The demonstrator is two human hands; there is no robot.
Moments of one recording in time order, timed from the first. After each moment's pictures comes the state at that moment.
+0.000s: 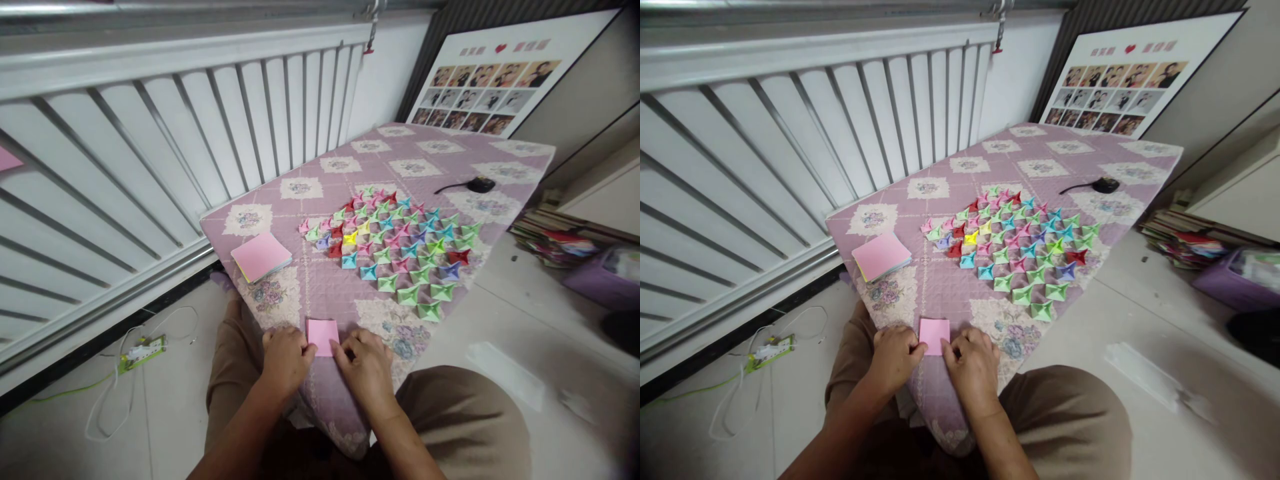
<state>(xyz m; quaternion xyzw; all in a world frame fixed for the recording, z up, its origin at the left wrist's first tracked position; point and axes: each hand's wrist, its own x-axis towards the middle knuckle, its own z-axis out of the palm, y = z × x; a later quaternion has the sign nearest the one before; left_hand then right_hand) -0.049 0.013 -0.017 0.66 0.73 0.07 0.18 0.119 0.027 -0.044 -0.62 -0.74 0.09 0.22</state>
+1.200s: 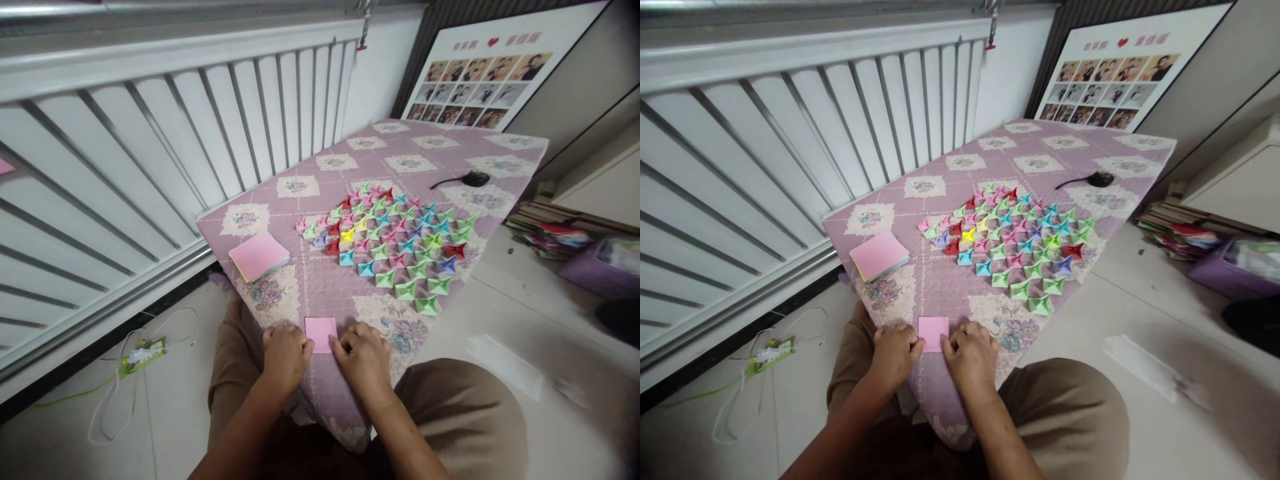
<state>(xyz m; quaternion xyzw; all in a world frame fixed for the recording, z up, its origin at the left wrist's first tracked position) -0.048 0.014 -0.014 0.68 0.72 0.03 0.15 0.115 0.030 -0.042 -0.64 -0.74 0.07 0.20</state>
